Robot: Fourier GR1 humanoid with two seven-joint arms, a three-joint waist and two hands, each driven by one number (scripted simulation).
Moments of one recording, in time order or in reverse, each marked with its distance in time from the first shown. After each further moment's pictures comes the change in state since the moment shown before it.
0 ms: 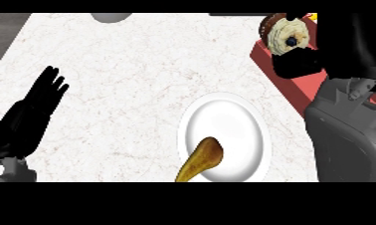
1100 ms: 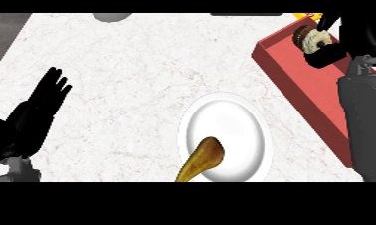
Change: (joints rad) left arm -0.002 -0.020 0.004 0.021 -0.018 -0.013 -0.028; right arm 0.158 -0.175 -0.229 0.434 -0.108 -0.295 -0.399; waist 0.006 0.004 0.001
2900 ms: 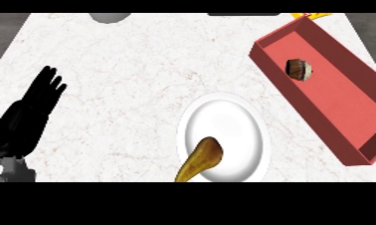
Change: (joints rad) left arm -0.005 0.006 0.025 -0.009 0.000 -0.008 0.016; right arm 0.328 -0.104 -0.595 -0.090 -0.805 -0.093 -0.269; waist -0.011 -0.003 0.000
